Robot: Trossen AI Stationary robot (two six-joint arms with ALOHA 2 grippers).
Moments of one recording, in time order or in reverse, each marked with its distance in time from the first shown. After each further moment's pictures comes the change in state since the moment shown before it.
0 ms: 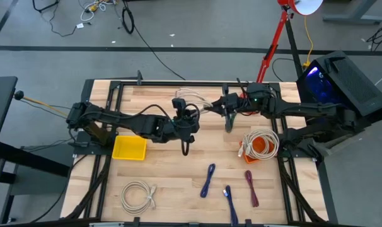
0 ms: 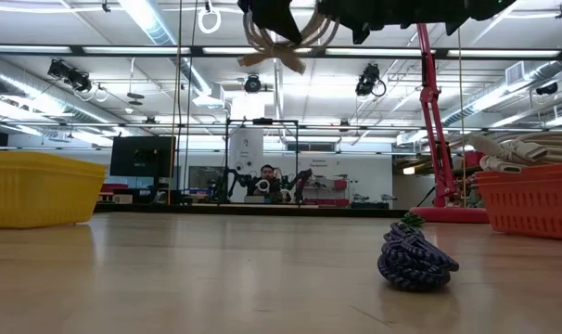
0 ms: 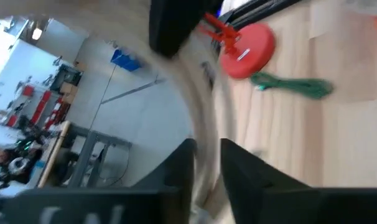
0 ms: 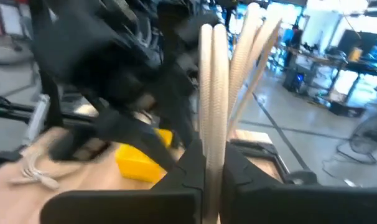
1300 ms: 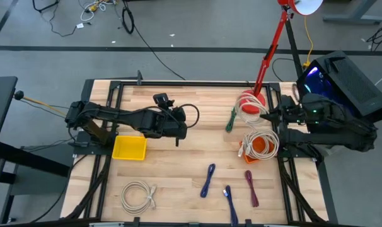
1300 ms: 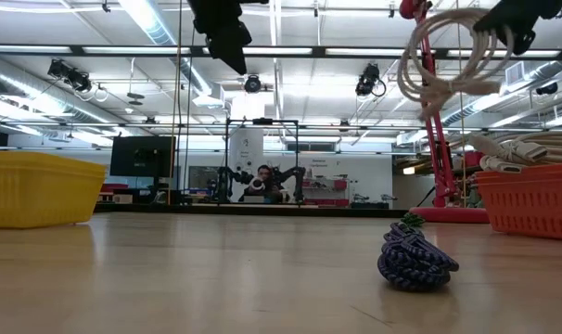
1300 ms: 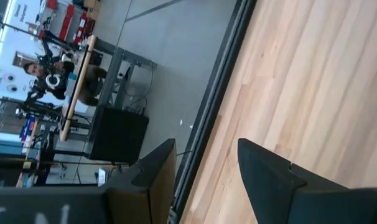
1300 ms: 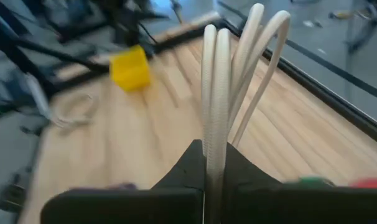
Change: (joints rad) left arm 0.065 -0.023 0.000 -0.533 -0.163 -0.436; right arm 0.076 -0.794 0.000 -1.138 0.298 0.462
